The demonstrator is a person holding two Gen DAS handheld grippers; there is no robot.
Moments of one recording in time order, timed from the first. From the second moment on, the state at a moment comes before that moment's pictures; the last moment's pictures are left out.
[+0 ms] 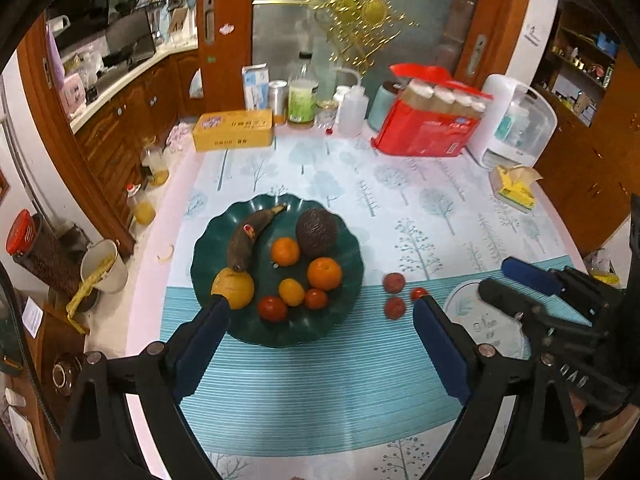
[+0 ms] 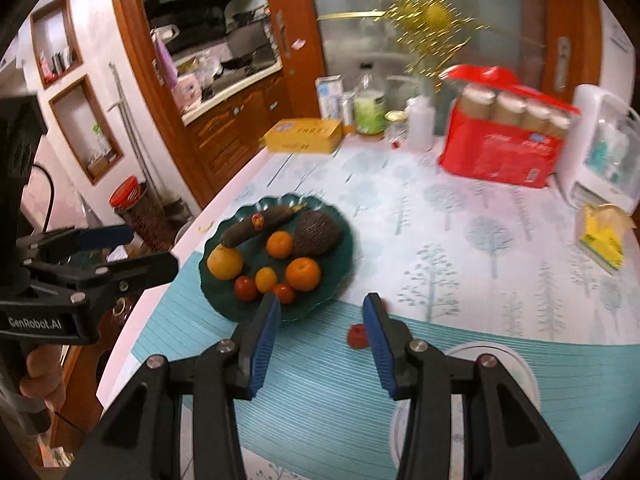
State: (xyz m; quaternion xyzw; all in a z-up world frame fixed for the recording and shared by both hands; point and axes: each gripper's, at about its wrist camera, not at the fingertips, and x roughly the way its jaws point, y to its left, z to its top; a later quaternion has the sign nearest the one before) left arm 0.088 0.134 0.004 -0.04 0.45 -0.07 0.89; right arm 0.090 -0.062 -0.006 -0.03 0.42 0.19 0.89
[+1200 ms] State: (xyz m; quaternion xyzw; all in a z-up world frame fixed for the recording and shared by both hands) left arm 0.145 0.025 -0.165 -0.07 0.53 -0.05 0.85; right arm 0.167 -0.128 -0.120 -0.05 0.52 0.22 0.82
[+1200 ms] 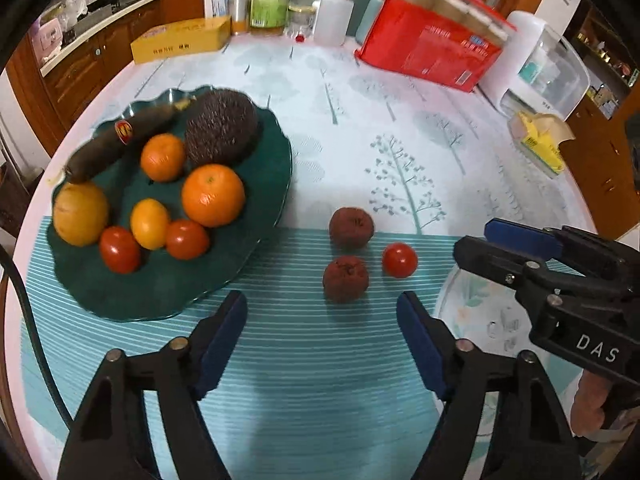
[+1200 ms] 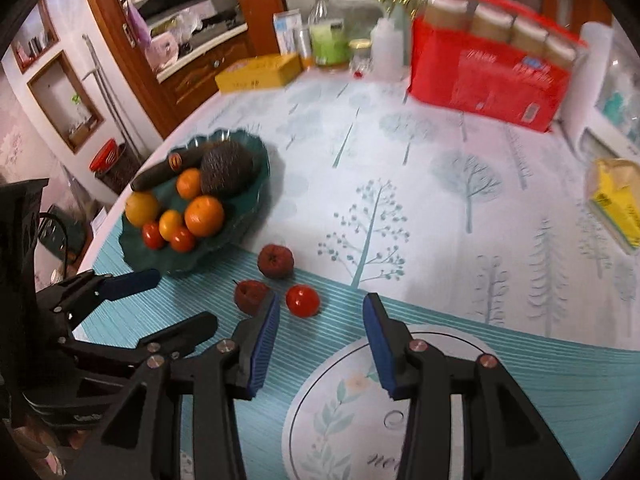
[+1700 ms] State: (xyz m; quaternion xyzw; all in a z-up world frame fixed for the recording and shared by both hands) left arm 0.160 0.016 -0.191 -0.07 0.54 -0.07 0.83; right arm 0.189 -0.109 -0.174 -0.04 0.56 0.29 0.77
